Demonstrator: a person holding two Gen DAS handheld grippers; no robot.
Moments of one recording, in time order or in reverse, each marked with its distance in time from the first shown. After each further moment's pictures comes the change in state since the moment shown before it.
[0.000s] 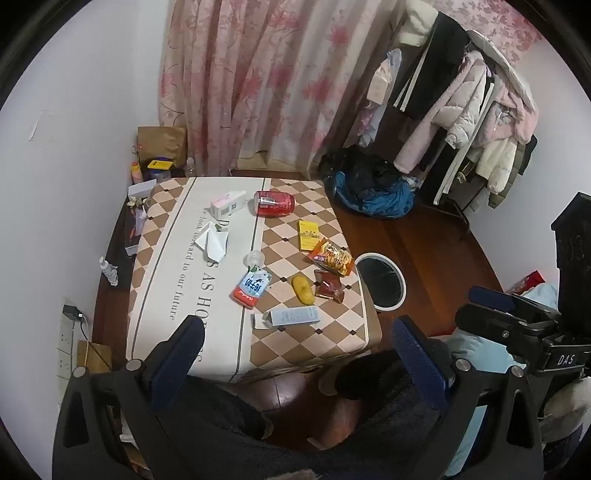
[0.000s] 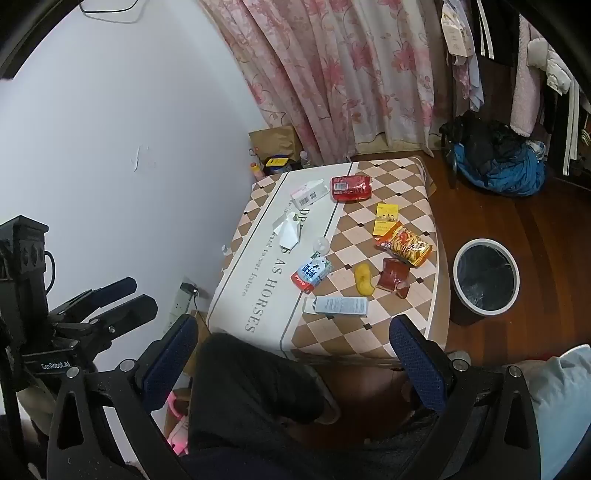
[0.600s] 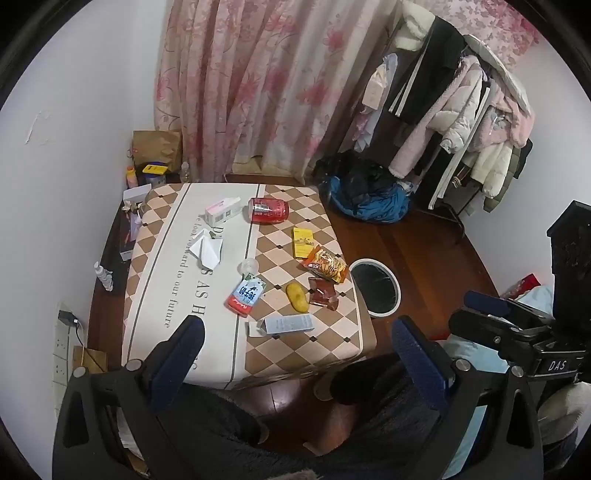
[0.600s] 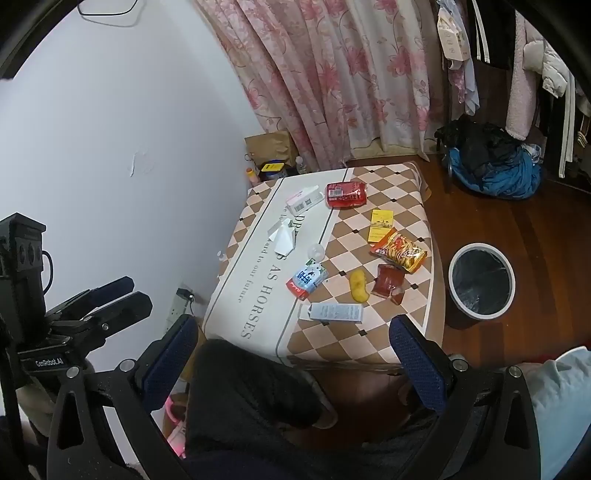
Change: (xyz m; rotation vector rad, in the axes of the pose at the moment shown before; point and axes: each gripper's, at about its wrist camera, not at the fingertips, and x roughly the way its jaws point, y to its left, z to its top) left arm 0.000 -0.003 0.011 -0.011 -0.011 -0.032; right arm -0.006 -0.003 0.009 0.002 -0.012 -0.008
